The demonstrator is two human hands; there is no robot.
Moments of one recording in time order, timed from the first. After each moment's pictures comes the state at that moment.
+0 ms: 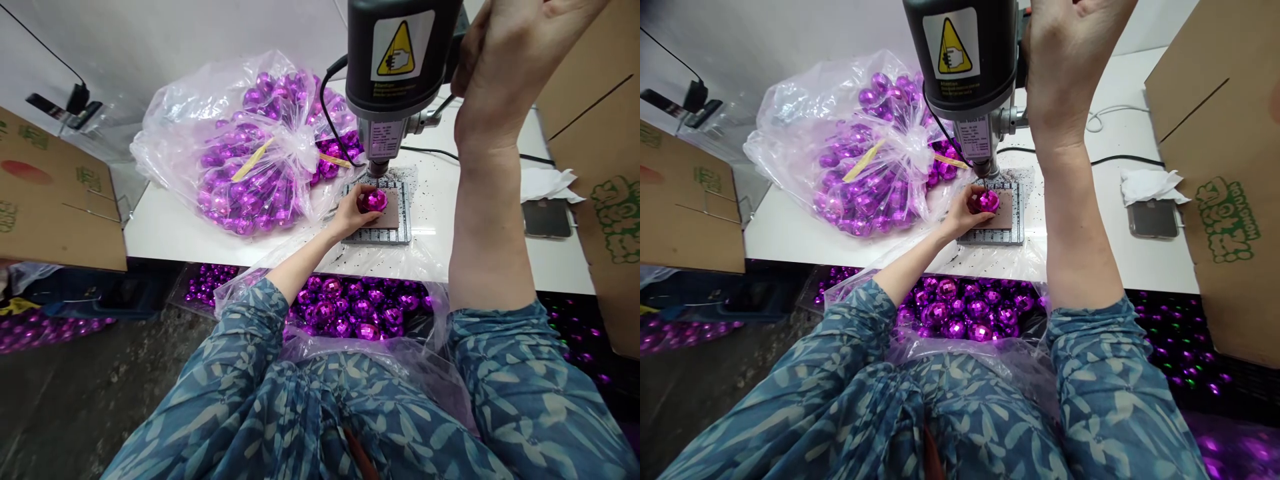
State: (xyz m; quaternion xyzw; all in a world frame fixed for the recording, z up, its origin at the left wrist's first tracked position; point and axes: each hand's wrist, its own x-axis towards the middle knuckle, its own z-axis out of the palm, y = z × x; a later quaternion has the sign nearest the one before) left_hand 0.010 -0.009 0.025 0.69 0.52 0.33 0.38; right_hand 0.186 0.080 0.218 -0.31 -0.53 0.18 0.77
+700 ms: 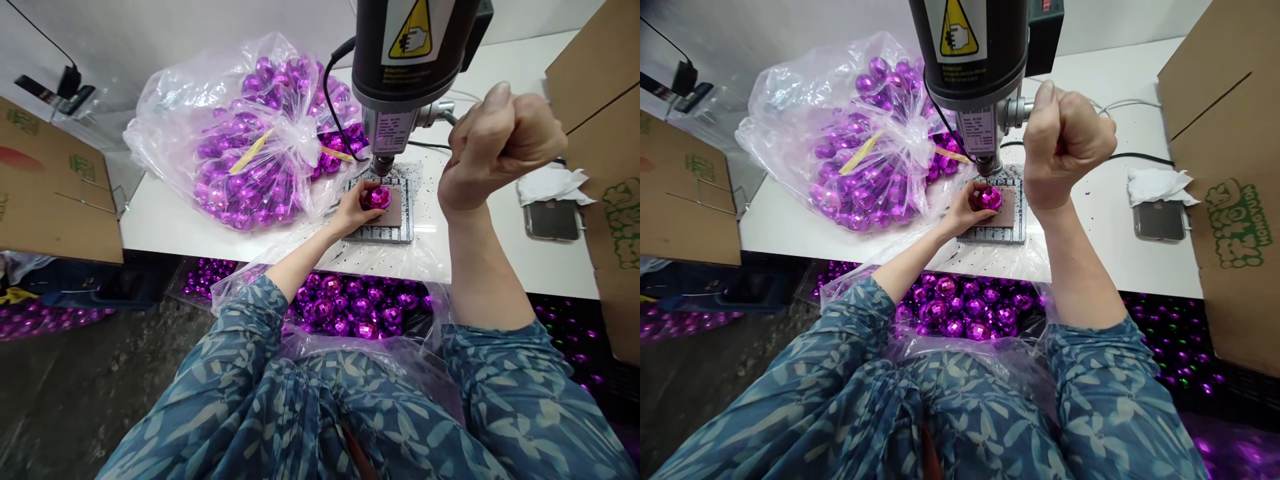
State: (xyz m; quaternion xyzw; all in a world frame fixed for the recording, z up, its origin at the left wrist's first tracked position) left_hand 0.007 -0.007 0.017 0.71 0.50 0.33 0.37; right_hand 0.175 0.018 0.150 -0.21 -0.49 0.03 0.84
